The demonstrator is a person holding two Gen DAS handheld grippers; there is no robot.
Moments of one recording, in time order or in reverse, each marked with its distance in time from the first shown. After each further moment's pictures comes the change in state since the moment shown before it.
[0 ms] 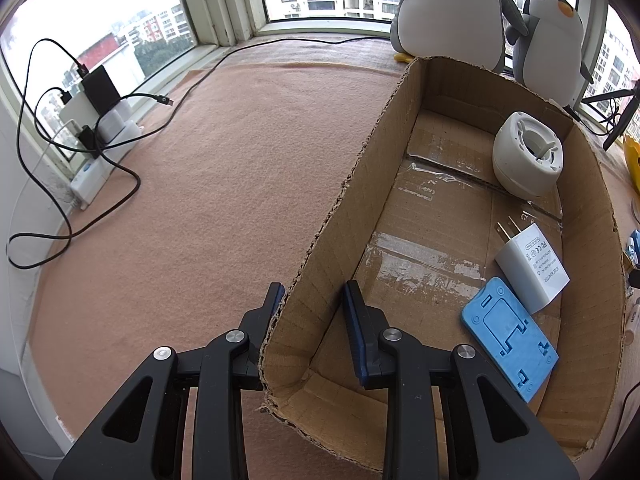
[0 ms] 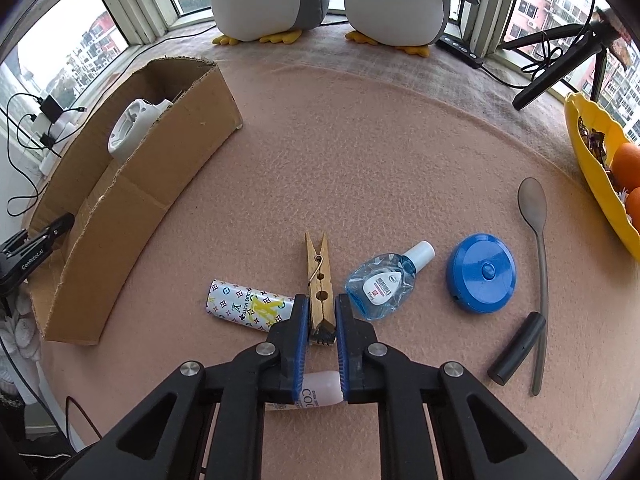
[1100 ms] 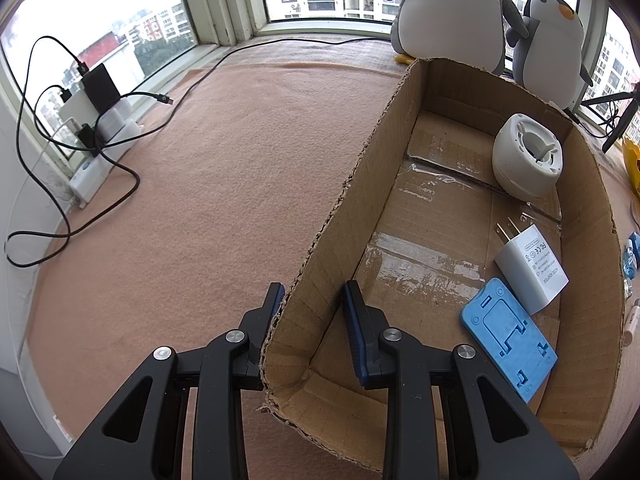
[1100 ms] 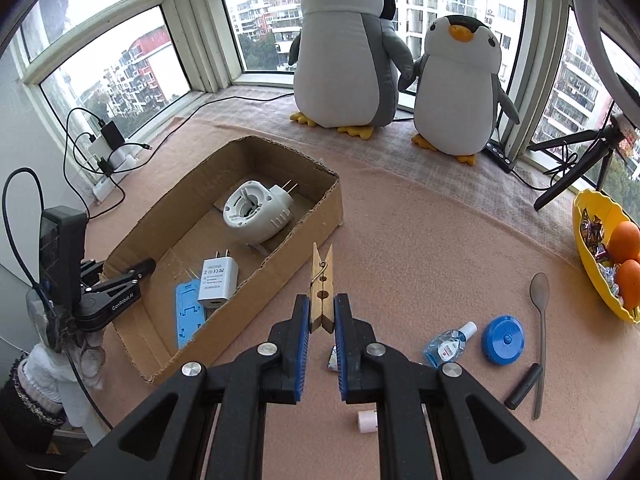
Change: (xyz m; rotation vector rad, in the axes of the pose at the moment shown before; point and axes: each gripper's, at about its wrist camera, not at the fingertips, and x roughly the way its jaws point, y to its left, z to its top) left arm 0.001 -0.001 0.000 -0.003 0.000 -0.004; right arm -0.071 0.081 0.024 -0.098 -0.221 0.069
